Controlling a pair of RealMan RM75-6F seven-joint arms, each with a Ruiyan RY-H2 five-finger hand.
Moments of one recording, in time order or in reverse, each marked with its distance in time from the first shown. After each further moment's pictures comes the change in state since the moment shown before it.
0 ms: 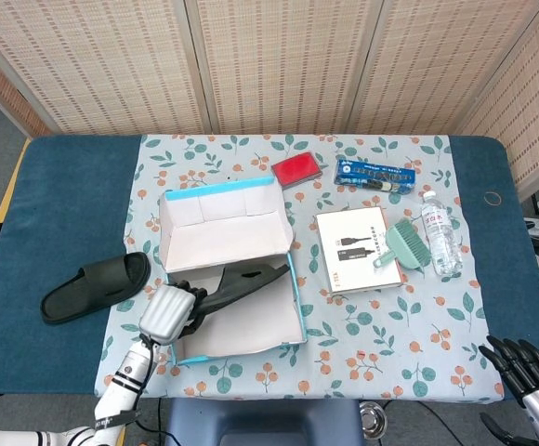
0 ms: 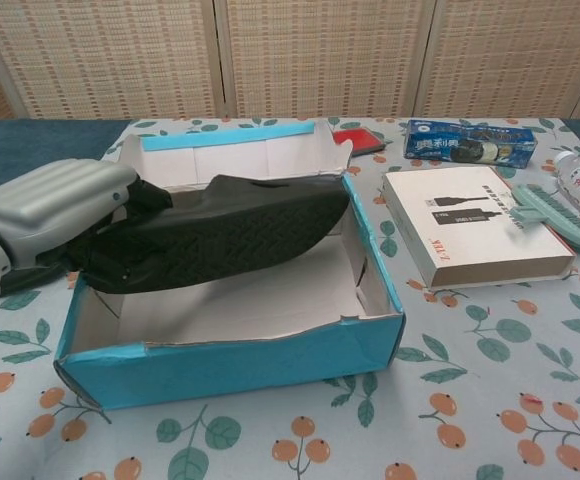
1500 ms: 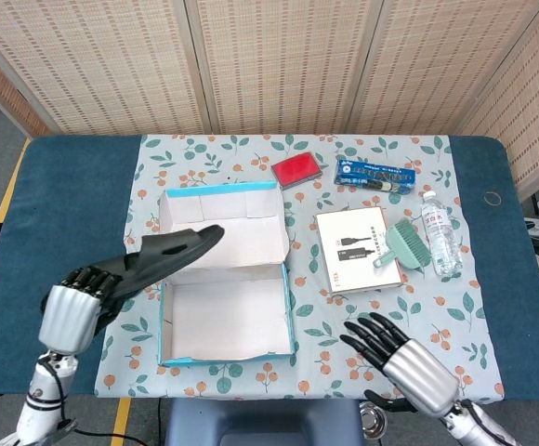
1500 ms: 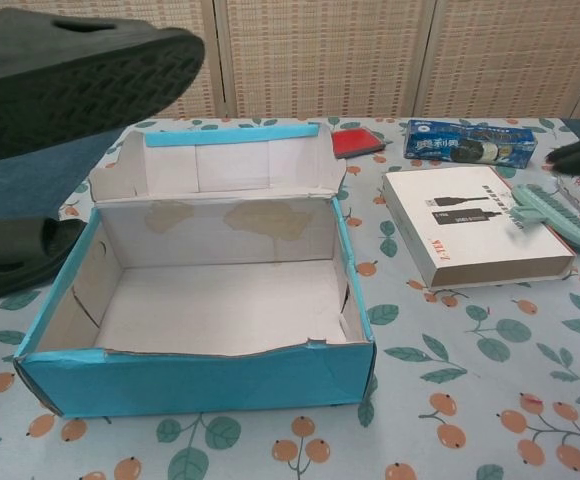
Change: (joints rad) left arm 0.263 0.168 -0.039 0.265 0.430 0.399 -0.249; right arm 0.328 -0.138 0.087 -0.234 -0.103 -0.337 -0.161
